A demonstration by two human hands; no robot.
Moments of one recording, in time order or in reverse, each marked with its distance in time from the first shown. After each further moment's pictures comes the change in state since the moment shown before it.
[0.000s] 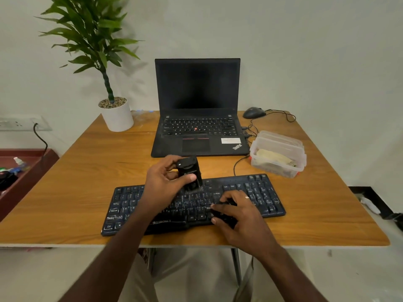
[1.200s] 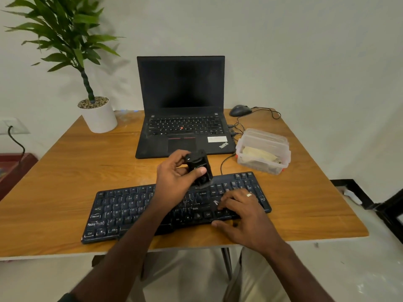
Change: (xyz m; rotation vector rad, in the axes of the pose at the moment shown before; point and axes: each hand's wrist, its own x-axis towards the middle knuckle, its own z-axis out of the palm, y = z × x) left_hand 0.017 -0.003 0.056 -0.034 -0.011 0.061; right_hand -0.008 0.028 -0.025 -0.093 0.009 -0.036
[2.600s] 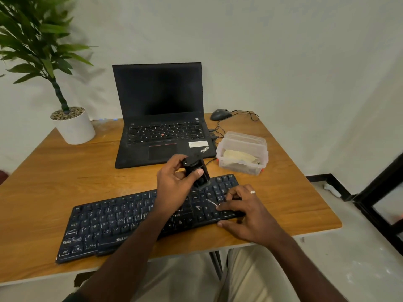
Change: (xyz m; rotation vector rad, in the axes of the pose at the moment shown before) left_hand 0.008 -0.003 0.044 -0.032 -0.001 0.021; right_hand -0.013 0.038 -0.032 0.076 0.025 0.035
